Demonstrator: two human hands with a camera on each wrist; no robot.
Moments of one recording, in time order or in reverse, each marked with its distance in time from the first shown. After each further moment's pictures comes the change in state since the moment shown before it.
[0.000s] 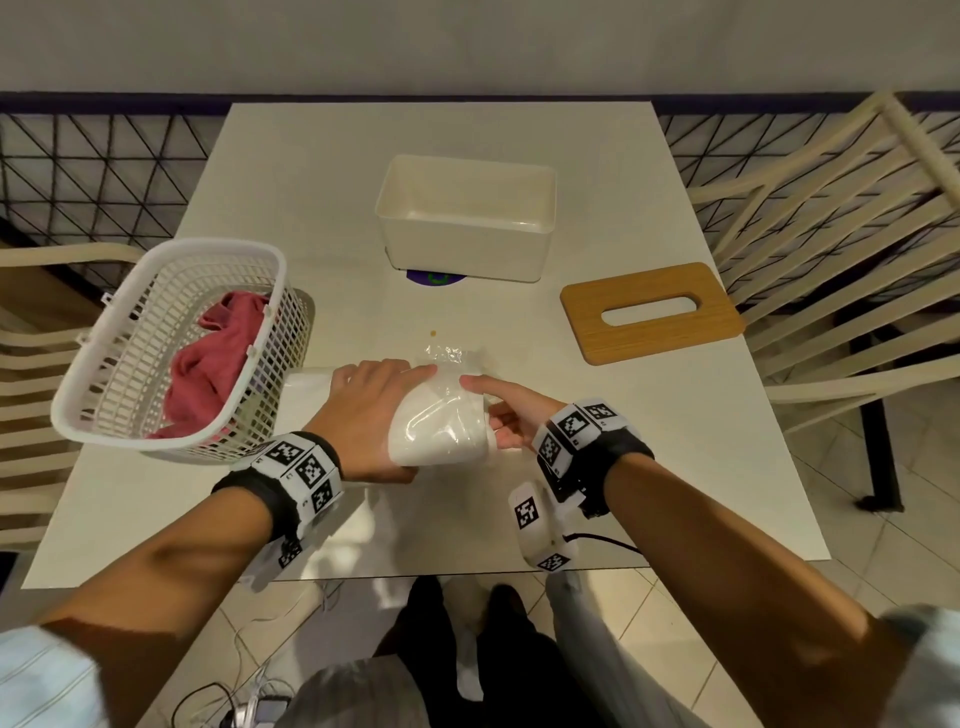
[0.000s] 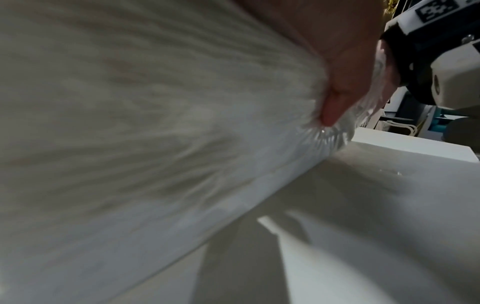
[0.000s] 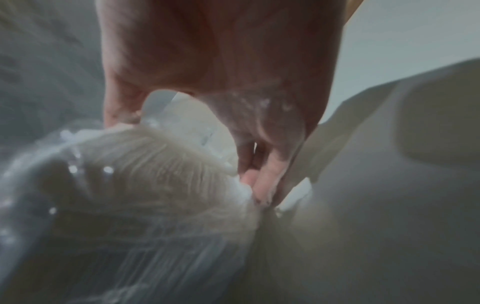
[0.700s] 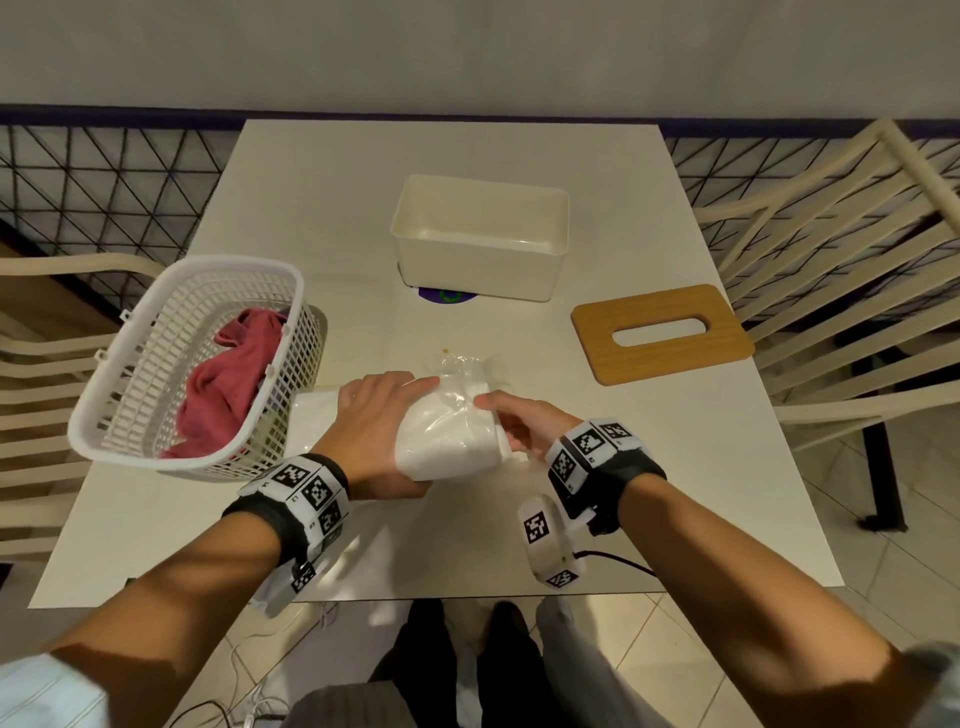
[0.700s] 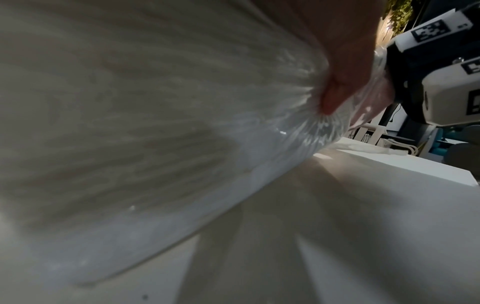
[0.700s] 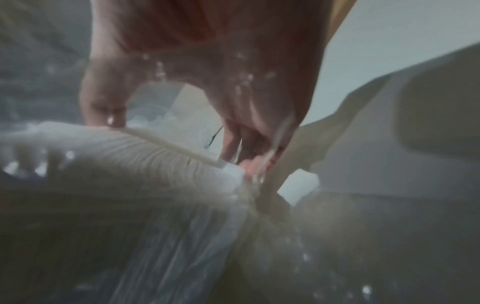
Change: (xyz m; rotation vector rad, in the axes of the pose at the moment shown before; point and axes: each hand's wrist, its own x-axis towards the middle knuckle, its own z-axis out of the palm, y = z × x) left_hand 0.001 -0.008 -0.002 -0.097 0.054 -0.053; right_hand -0.005 -0.010 0.005 -0.078 0.046 -0.071
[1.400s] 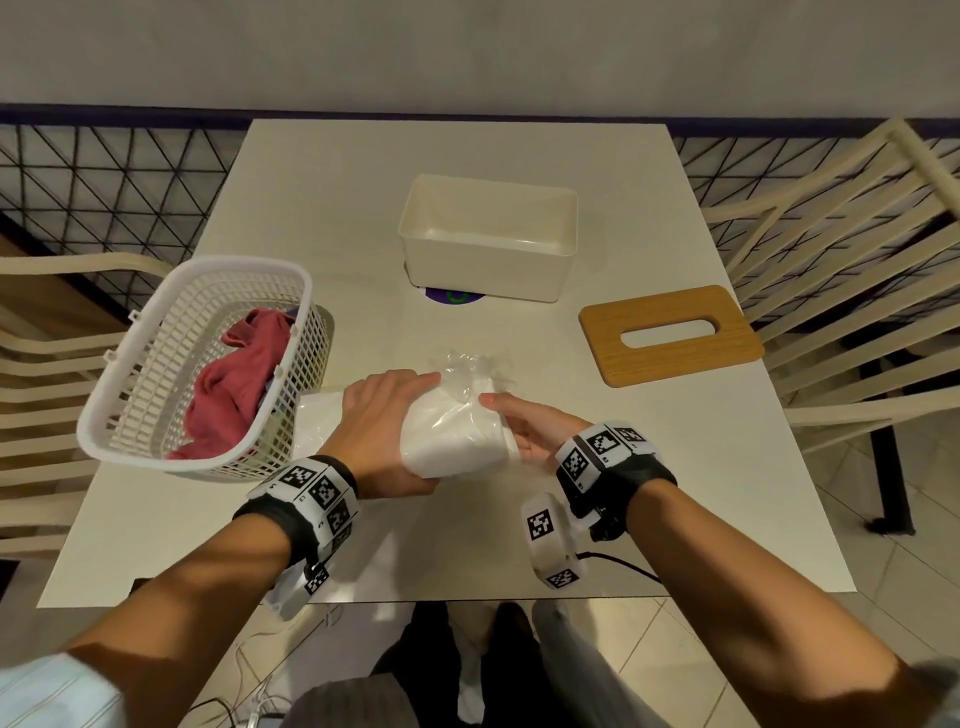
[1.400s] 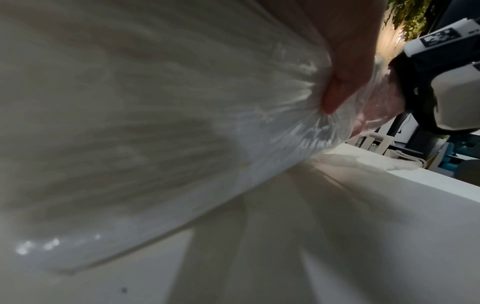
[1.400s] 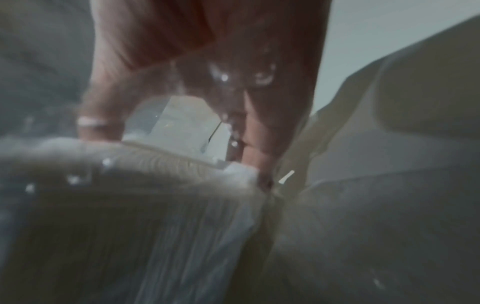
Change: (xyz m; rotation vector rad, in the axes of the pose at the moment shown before) left_hand -0.001 -0.002 0.000 -0.096 0.062 -0.023; right_hand -0.005 -0.003 0.004 0.103 -0.067 0.014
